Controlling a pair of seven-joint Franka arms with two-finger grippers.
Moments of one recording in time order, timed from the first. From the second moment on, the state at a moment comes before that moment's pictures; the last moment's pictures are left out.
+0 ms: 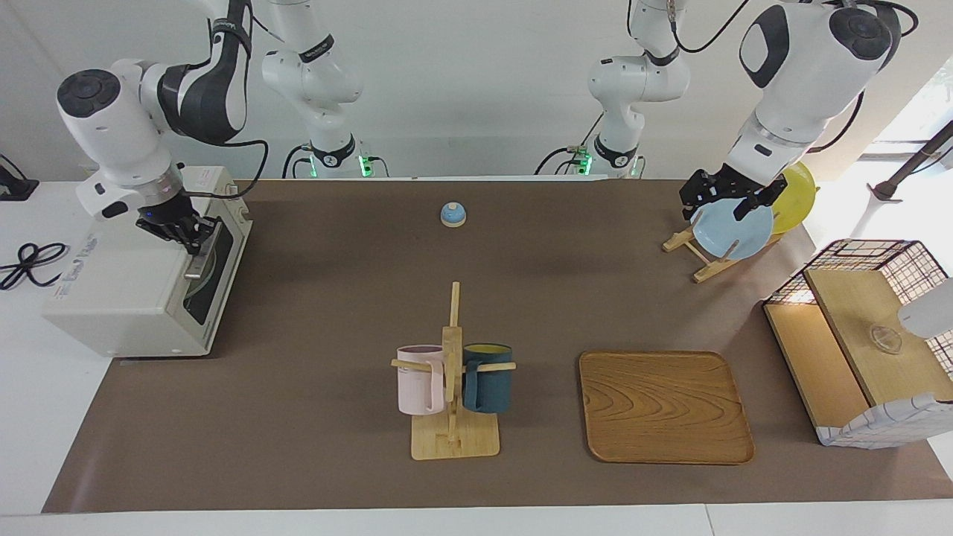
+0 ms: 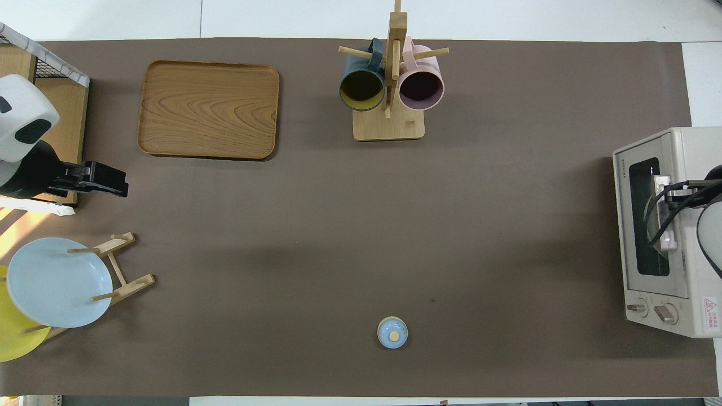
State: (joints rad) left arm -0.09 -0.04 -0.03 -1.72 -0.03 1.62 -0.02; right arm -0.26 -0.05 0.05 -1.99 -0.14 1.91 -0.08
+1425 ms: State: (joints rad) left arm -0.09 -0.04 -0.03 -1.72 -0.03 1.62 -0.02; right arm -0.17 -0.05 0.07 -2.06 -0.06 1.95 0.07
